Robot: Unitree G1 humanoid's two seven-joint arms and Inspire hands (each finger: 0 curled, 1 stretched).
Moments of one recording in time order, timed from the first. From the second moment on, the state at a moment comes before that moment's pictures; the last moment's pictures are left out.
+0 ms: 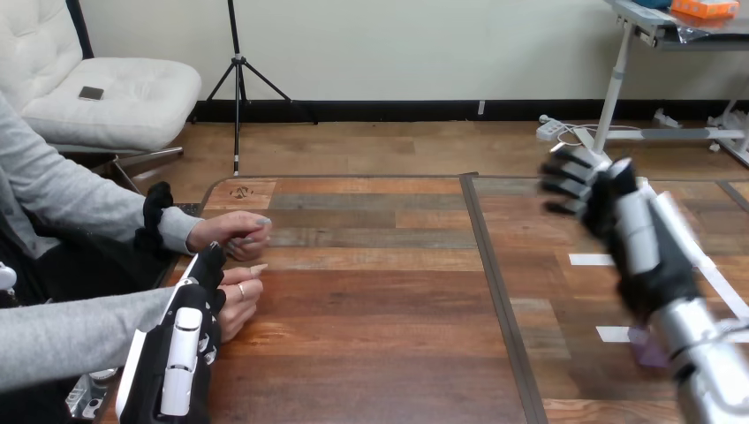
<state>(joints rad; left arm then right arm) 0.20 0.06 0.14 0.39 -0.30 -0.64 -0.39 -0.29 -0.30 -0.22 0.63 0.19 -0.44 0.36</state>
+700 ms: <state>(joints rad) 0.22 0.06 0.14 0.37 -0.31 -0.64 -0.39 -0.42 -0.50 -0.25 0.95 0.07 -0.57 0.28</state>
